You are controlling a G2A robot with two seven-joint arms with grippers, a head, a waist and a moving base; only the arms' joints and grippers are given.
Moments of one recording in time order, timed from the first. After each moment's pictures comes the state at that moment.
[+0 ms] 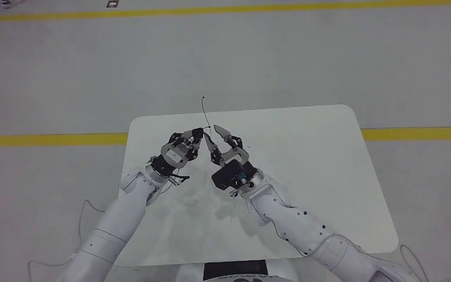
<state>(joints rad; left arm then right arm) 1.34 -1.12 -1.15 -1.45 -1.43 0.16 -1.01 -1.21 -1.25 0.63 -1.58 -1.57 0.34 -0.46</state>
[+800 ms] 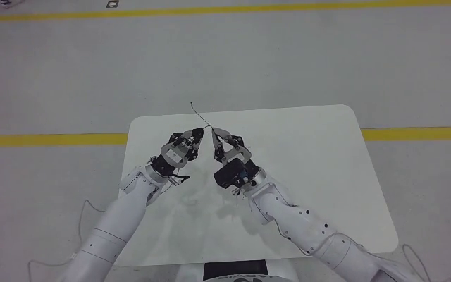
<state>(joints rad) 1.34 -1.12 -1.15 -1.45 -1.43 0.16 -1.01 -1.21 -1.23 0.64 -1.59 -1.57 0.34 -0.45</state>
